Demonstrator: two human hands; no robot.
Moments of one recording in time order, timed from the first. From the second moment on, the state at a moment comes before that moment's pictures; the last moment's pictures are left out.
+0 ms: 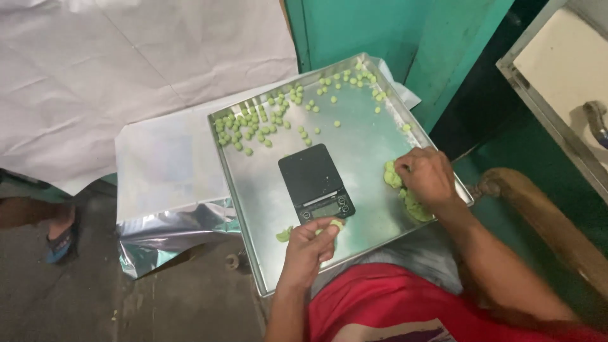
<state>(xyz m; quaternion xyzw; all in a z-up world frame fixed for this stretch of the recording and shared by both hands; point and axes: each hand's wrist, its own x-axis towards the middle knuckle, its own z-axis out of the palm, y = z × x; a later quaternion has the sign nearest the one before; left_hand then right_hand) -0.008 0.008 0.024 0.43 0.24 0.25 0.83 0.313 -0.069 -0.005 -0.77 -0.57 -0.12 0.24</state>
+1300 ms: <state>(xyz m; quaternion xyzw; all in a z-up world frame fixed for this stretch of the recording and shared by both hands) -0.012 0.016 0.015 0.18 0.32 0.46 0.81 0.154 -0.088 0.078 -0.61 -0.34 0.34 0.63</state>
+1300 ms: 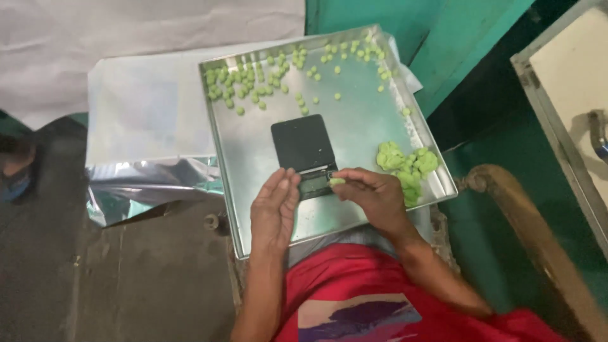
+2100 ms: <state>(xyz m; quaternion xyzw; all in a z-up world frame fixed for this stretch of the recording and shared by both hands) 0.032 0.002 0.056 0.04 0.33 0.37 0.87 0.126 -0.093 0.173 -0.52 -0.71 0.00 0.48</state>
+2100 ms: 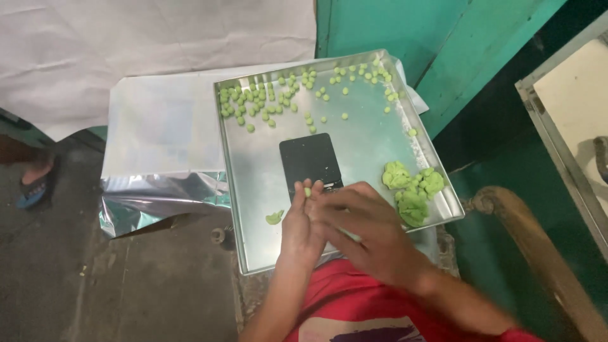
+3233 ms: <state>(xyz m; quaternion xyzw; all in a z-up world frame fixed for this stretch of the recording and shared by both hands) 0.054 -0.025 0.108 0.06 0.18 0.45 0.87 0.164 -0.061 0.160 -0.59 -0.58 0.04 0.57</state>
